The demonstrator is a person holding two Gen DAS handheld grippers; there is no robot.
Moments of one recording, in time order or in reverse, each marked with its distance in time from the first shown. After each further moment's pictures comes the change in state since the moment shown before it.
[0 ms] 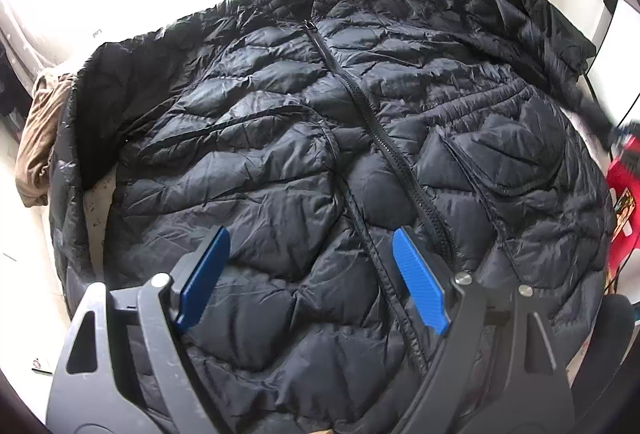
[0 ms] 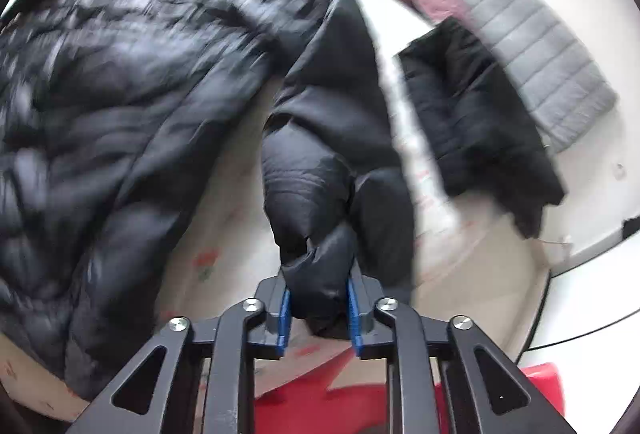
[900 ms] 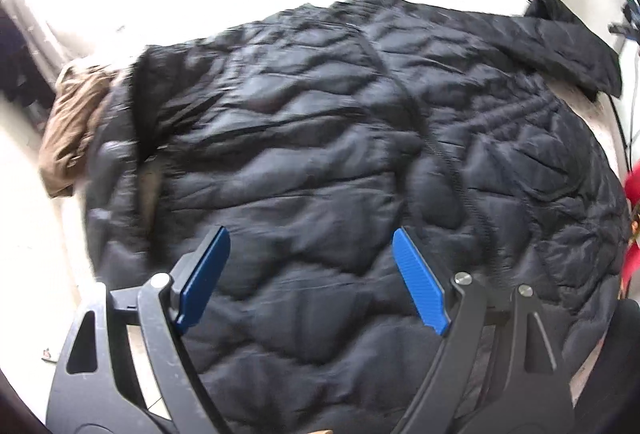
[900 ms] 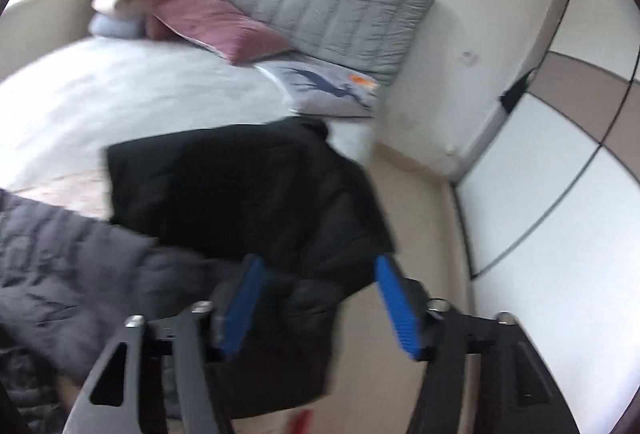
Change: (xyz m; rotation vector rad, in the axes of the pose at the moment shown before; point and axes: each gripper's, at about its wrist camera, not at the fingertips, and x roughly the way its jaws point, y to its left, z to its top) left arm -0.012 0.048 -0.008 -0.061 -0.011 0.088; right arm 0.033 -0.203 0.133 0.543 0.025 -0.357
